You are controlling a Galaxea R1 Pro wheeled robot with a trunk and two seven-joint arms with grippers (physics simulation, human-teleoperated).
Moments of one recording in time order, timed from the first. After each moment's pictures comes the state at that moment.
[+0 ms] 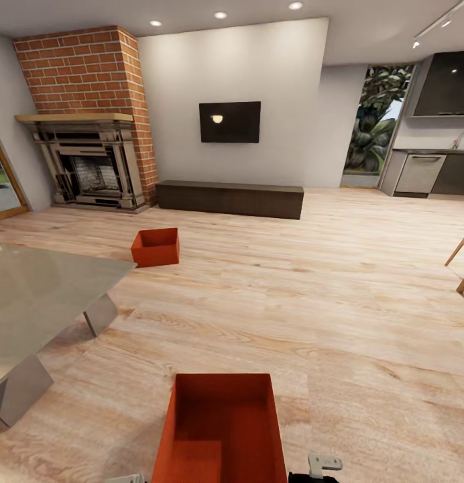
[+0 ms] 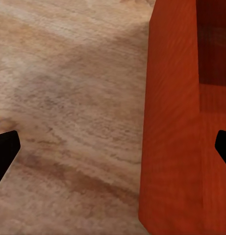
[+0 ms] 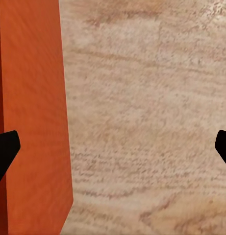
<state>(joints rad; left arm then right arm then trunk) -0.22 0.03 0.21 -0.34 -0.05 -0.30 -0.09 -0.39 0.09 -0.03 -0.21 0.01 -0.08 -0.17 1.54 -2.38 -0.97</state>
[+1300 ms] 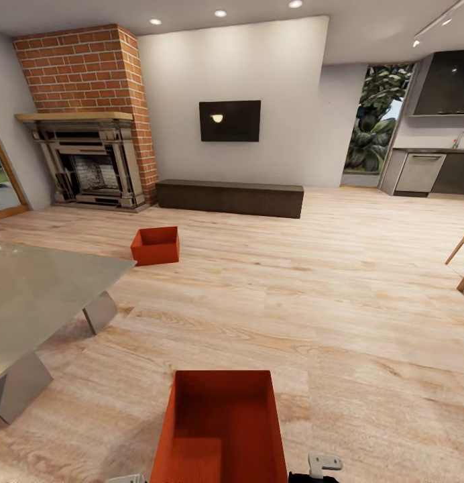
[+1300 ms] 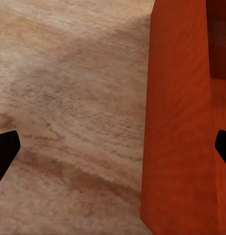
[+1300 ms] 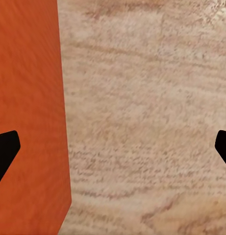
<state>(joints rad) -0.22 0.03 0.21 -0.34 -0.05 -0.30 -0.09 -0.39 0.09 -0.03 -0.21 0.01 -0.08 -0.17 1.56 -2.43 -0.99</state>
